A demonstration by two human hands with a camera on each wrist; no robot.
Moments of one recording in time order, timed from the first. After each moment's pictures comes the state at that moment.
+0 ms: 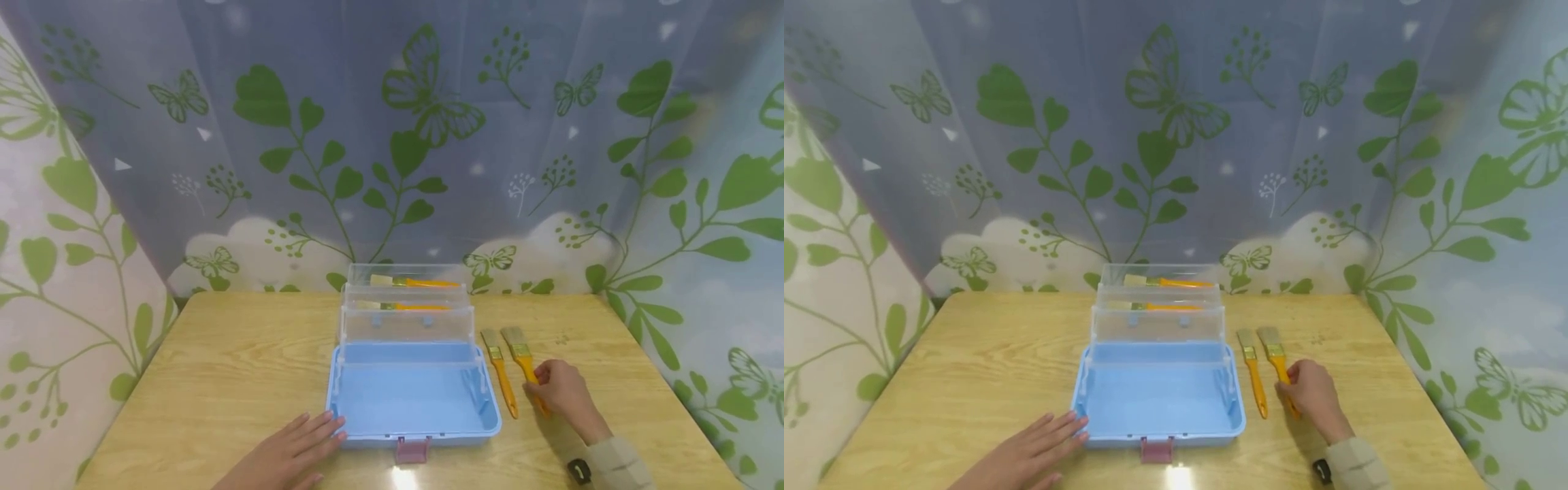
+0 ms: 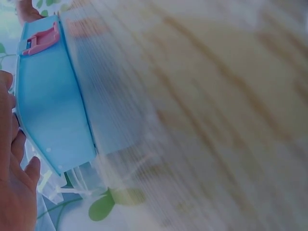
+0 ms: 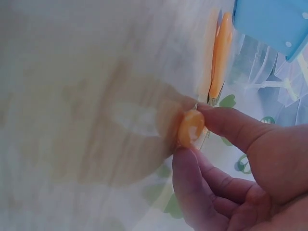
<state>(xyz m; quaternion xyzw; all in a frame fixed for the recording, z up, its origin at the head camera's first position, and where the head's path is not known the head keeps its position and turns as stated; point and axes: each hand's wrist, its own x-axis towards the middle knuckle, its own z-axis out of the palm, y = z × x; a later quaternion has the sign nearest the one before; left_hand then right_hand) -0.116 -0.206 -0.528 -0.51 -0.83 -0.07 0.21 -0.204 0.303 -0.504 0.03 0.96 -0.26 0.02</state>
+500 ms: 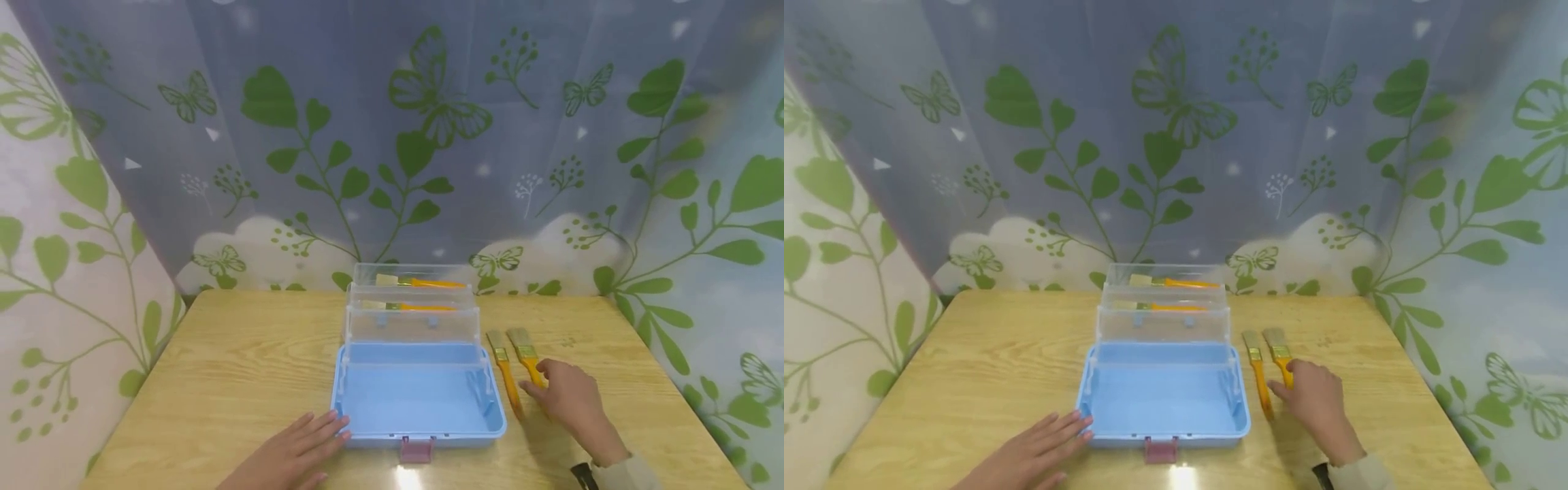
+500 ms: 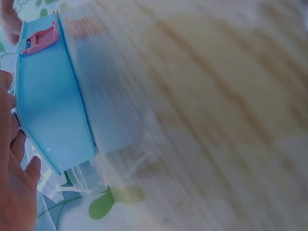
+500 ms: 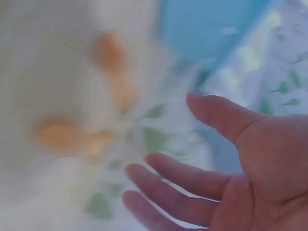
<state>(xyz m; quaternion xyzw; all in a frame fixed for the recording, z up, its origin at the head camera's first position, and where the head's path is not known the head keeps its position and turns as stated) -0.113 -0.207 -0.528 -0.50 -0.84 -0.07 0.21 -0.180 0.273 -0.459 -0.03 0.99 -0.14 0.01</state>
